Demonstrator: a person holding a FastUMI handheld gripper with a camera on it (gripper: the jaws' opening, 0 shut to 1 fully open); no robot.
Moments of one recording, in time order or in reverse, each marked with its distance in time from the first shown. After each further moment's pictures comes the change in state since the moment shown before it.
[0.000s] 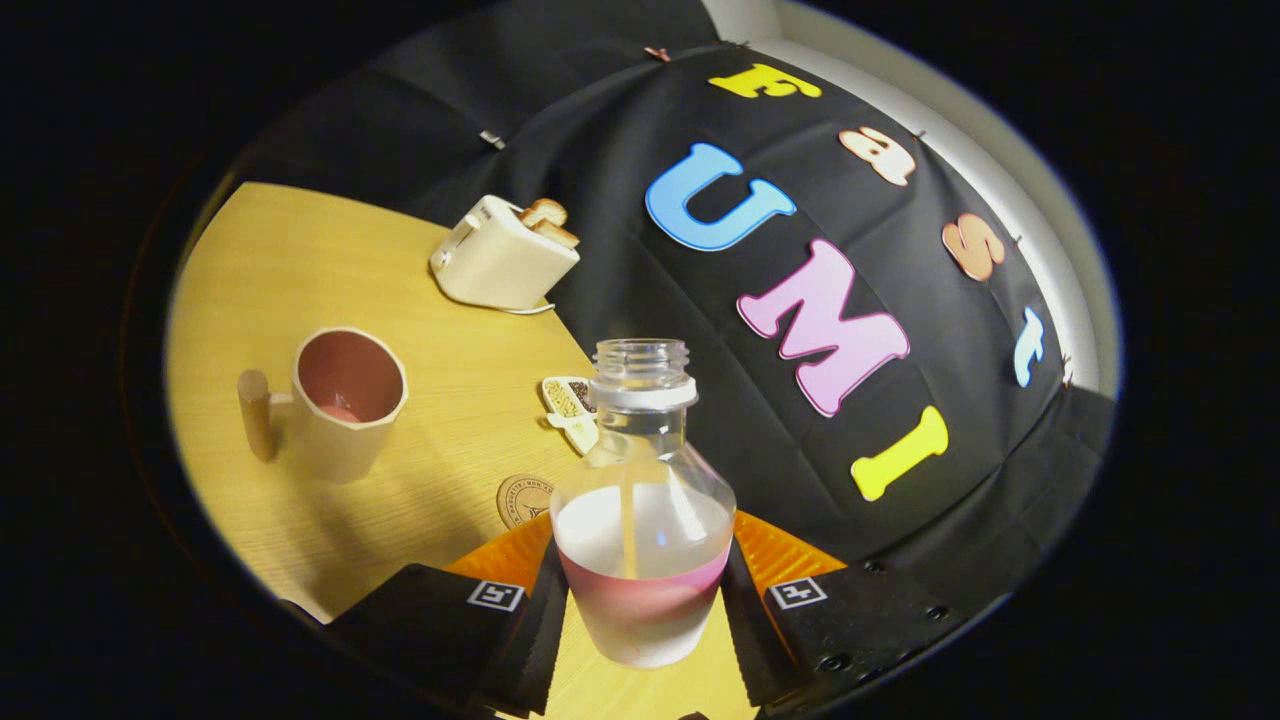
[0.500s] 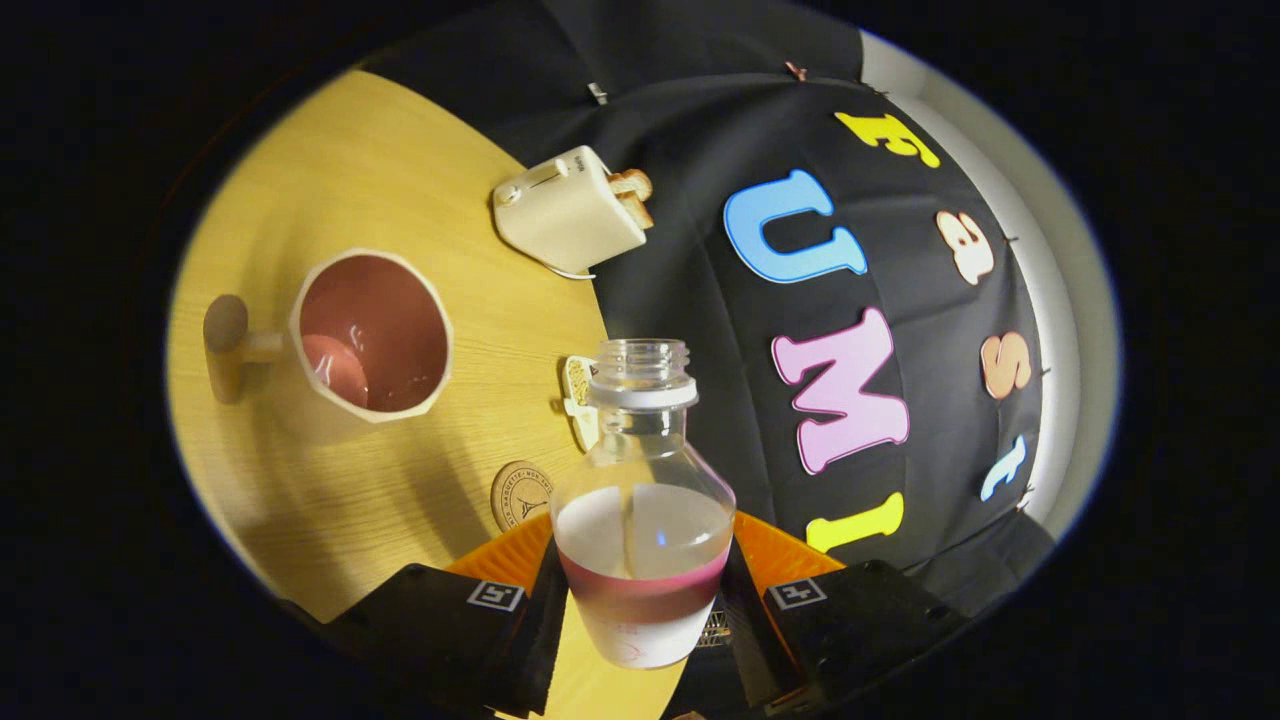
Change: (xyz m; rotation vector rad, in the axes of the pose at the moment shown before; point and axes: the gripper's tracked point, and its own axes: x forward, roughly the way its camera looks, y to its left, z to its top) arm 0.023 0.042 0.010 -0.326 0.053 -0.014
